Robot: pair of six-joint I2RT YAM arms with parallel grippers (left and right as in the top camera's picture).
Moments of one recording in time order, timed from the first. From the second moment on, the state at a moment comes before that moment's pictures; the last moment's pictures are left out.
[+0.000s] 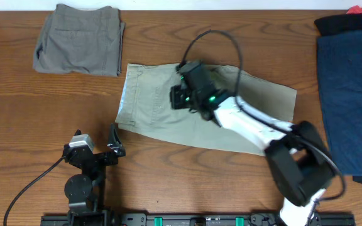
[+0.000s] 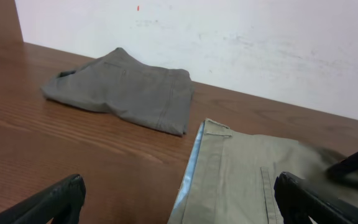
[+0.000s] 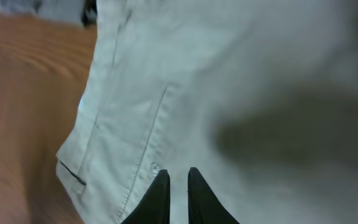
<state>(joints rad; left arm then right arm) 0.07 0.01 0.03 -0.13 0.01 -0.22 0.67 1.94 1.25 -0.15 -0.16 0.59</state>
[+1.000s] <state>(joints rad) 0.07 0.01 0.03 -0.13 0.01 -0.22 0.70 2.10 1.28 -0.36 -0.53 0.64</state>
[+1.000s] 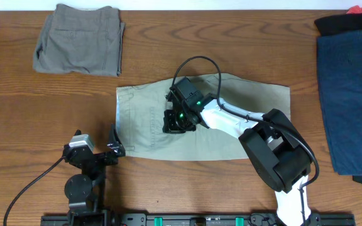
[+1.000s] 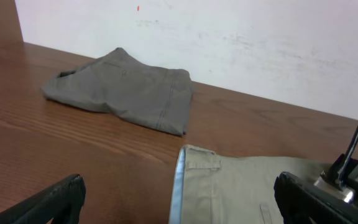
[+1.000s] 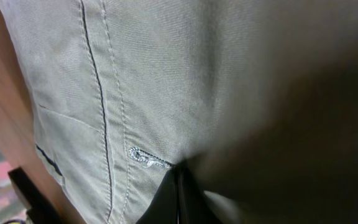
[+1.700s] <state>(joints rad) 0.07 0.01 0.03 -0.13 0.01 -0.22 0.54 1.88 1.27 -0.51 -0.40 0.55</state>
